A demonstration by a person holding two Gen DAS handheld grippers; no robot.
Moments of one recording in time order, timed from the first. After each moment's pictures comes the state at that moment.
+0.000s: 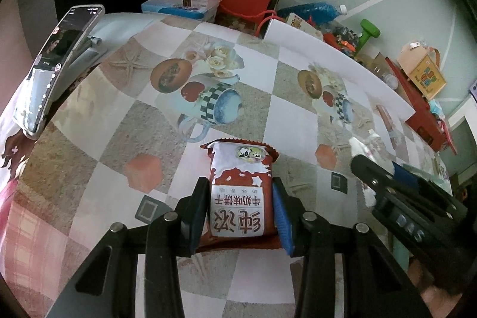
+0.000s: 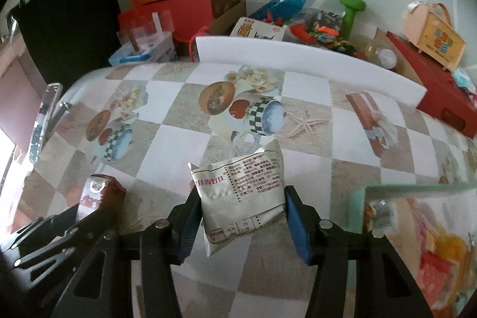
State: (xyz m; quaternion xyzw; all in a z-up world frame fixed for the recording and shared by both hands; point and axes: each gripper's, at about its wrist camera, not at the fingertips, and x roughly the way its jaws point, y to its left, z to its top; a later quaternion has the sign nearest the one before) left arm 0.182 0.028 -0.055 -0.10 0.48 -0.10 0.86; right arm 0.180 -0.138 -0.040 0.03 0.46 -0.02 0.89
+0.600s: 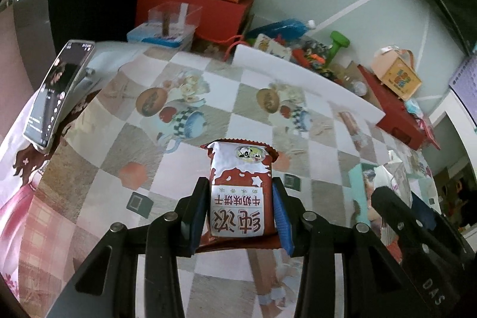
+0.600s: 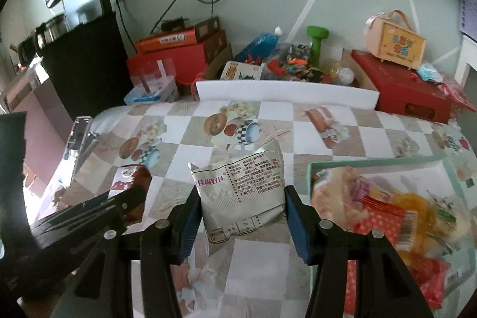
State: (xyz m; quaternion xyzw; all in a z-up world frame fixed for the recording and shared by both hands) left arm 0.149 0.010 -0.008 -0.09 0.44 -0.14 0.88; right arm 0.088 -0.149 0.022 0.07 0.38 -0.05 0.92
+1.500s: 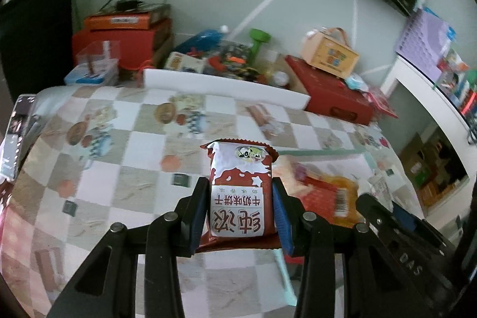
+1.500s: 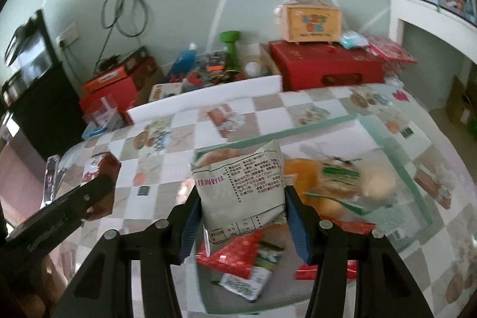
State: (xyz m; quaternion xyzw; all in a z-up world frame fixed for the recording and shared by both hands) left arm 0.090 -0.096 0.040 -0.04 0.39 -0.24 0.89; right arm 0.003 -0.263 0.038 0.15 0.36 -0.16 0.91
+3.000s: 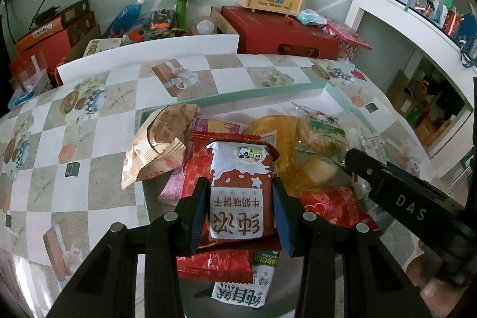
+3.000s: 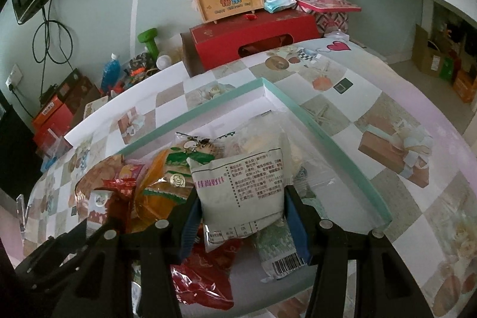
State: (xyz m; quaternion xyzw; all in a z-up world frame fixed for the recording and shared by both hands) left arm 0.058 -0.229 -0.017 0.07 0.42 -0.31 0.85; right arm -0.027 -0.379 -0.019 0.23 0.37 -0.24 0.87
